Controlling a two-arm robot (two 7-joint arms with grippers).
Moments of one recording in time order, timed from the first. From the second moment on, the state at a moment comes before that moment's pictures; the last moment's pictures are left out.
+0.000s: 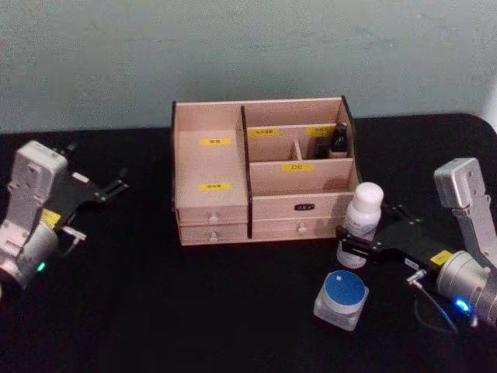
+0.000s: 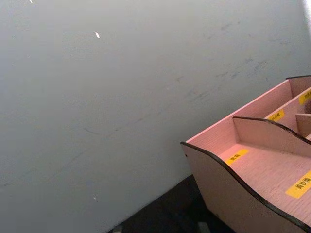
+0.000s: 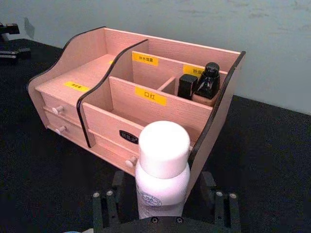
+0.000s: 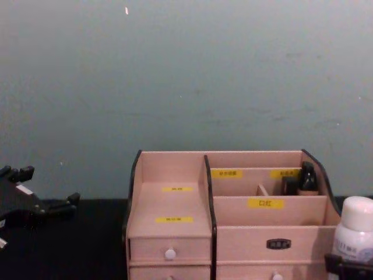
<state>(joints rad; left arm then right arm) -0.20 0.60 0.45 -1.41 -0.25 -0.12 0.03 -0.01 0.55 -0.30 -1.66 0.42 0.19 0.27</state>
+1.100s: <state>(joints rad) -0.20 0.60 0.45 -1.41 -0.25 -0.12 0.03 -0.01 0.54 -0.29 -1.65 0.41 0.20 0.27</state>
